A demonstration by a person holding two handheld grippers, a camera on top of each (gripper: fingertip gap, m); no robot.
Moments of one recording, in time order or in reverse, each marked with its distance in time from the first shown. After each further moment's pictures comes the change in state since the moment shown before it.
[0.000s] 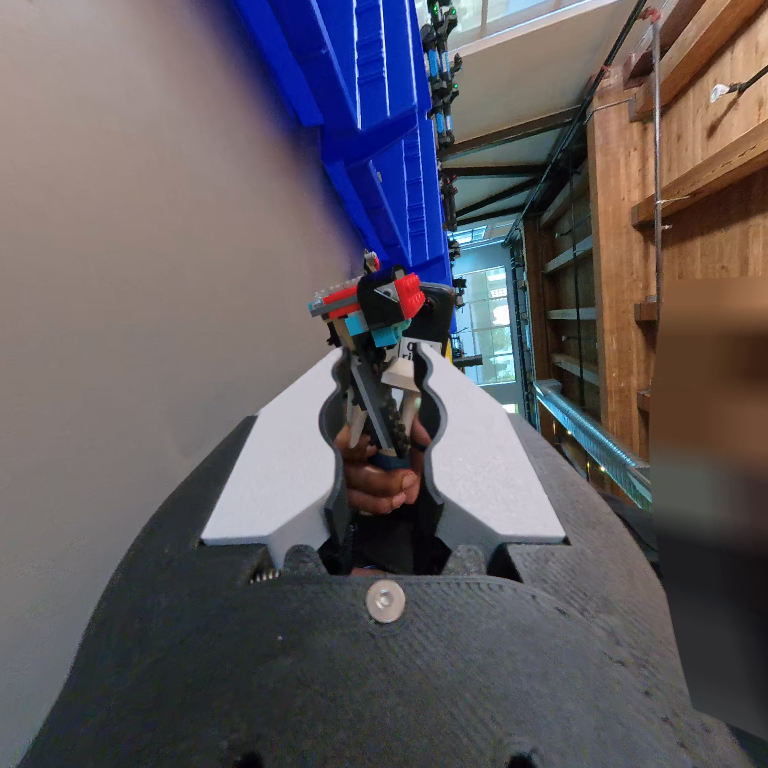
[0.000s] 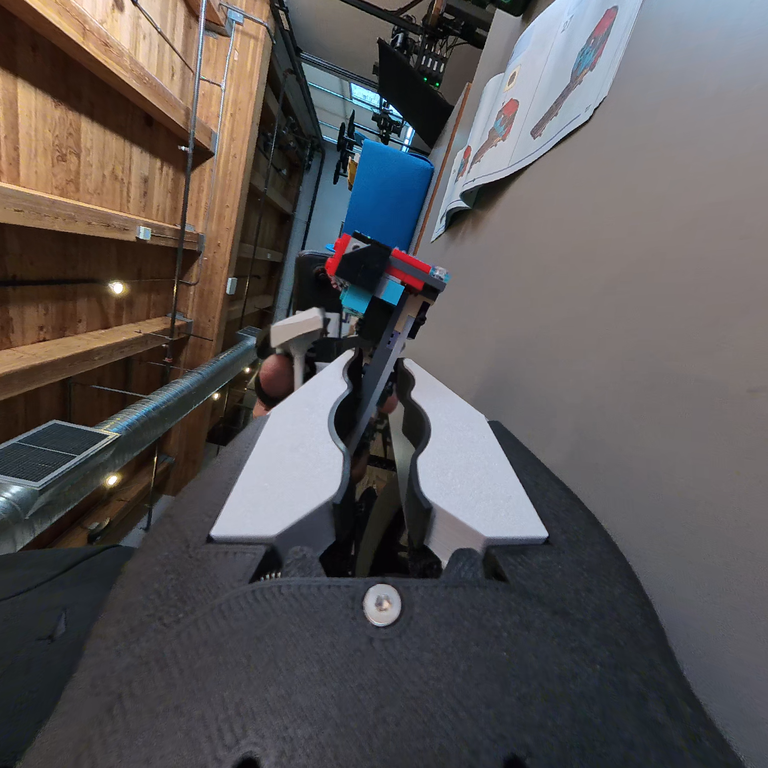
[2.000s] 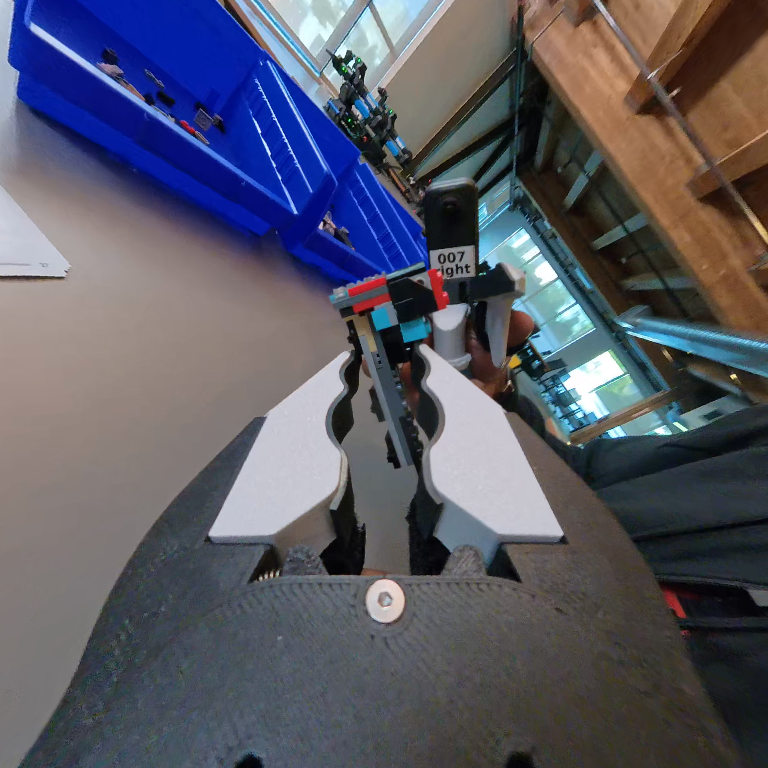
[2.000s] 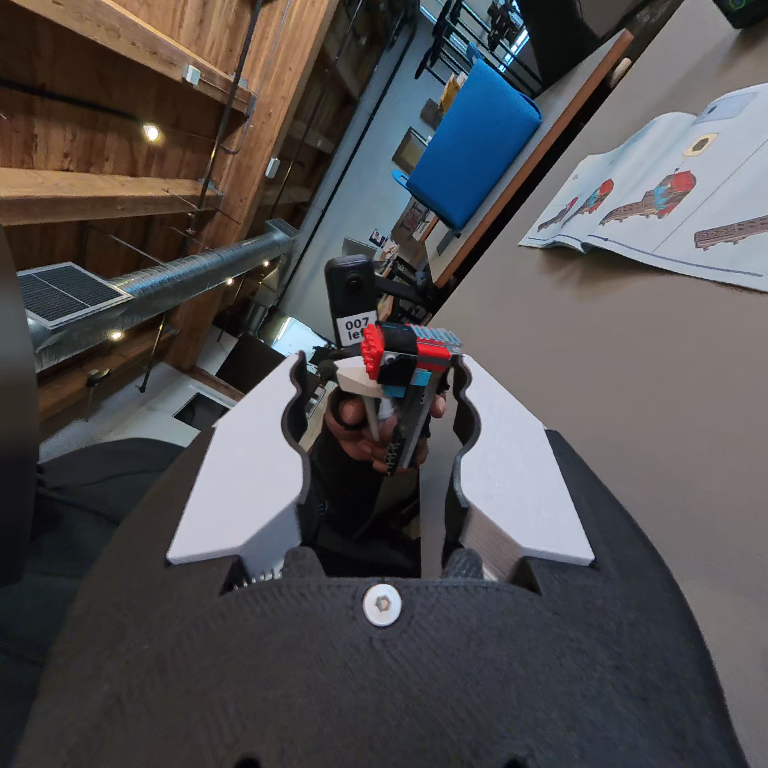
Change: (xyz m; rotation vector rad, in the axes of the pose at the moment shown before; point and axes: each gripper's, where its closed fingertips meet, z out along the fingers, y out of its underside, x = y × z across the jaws) left arm 0.026 -0.013 -0.029 0.082 0.050 0.501; right arm -0.070 -0.034 0.016 -0.205 -0.173 -0.255
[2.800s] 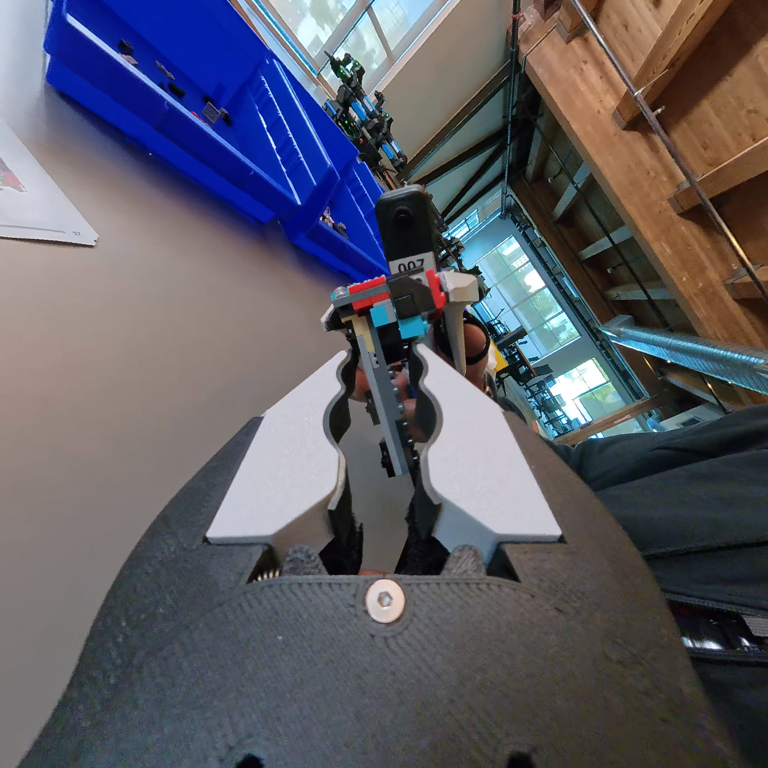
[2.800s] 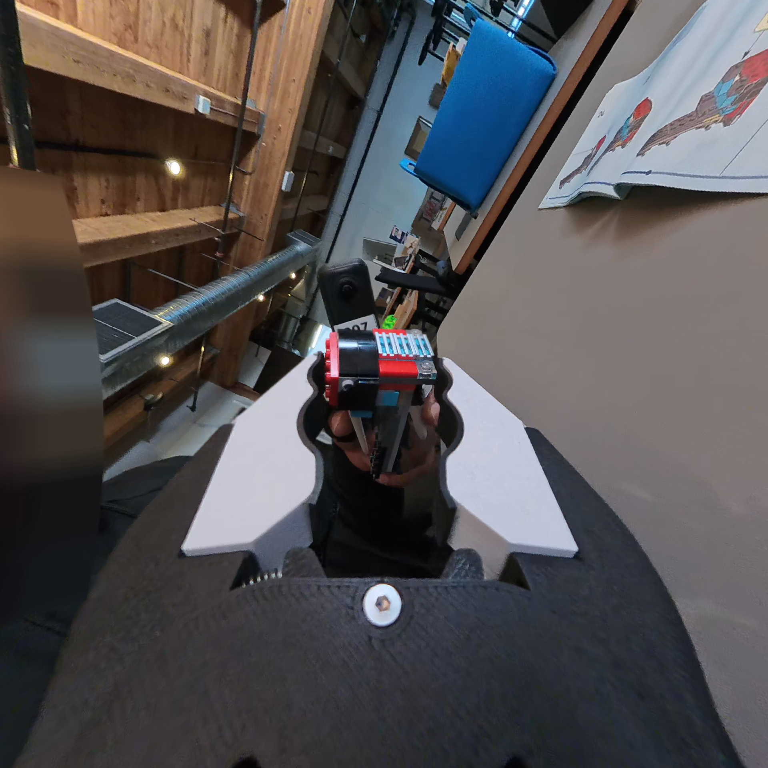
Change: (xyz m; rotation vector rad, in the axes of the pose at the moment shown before) left arm -0.002 0.005 -0.028 0.014 0.022 -0.046; right arm 0.015 0.022 0.041 -0.004 -0.040 0.146
